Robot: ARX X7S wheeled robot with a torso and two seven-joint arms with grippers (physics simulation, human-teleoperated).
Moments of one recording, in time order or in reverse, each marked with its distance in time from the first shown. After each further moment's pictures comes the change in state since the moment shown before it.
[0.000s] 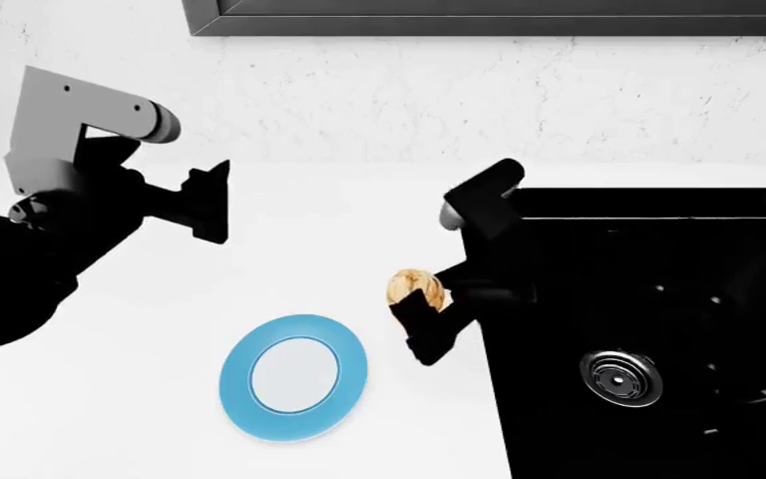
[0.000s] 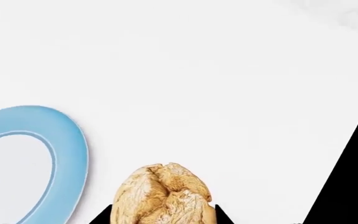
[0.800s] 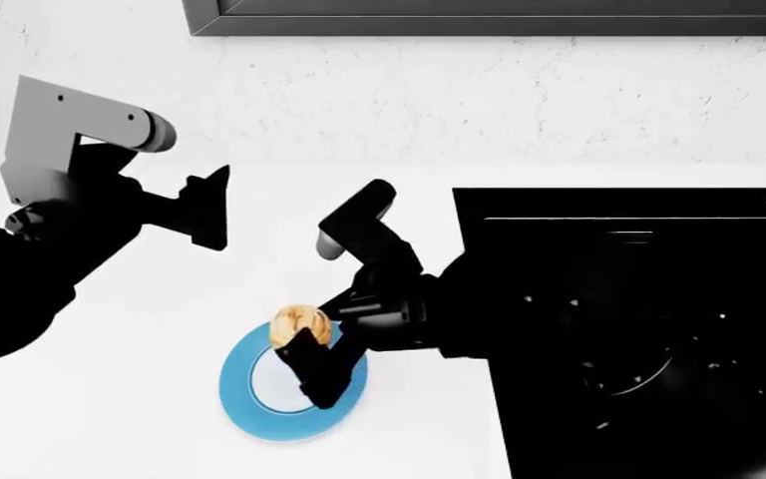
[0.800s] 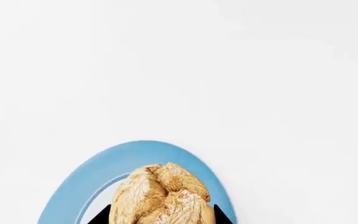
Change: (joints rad) left arm 0.039 -0.013 -0.023 0.028 -0.029 0.019 -0.009; right arm 0.039 -0.225 -0.155 0.075 -0.018 -0.093 -0.121
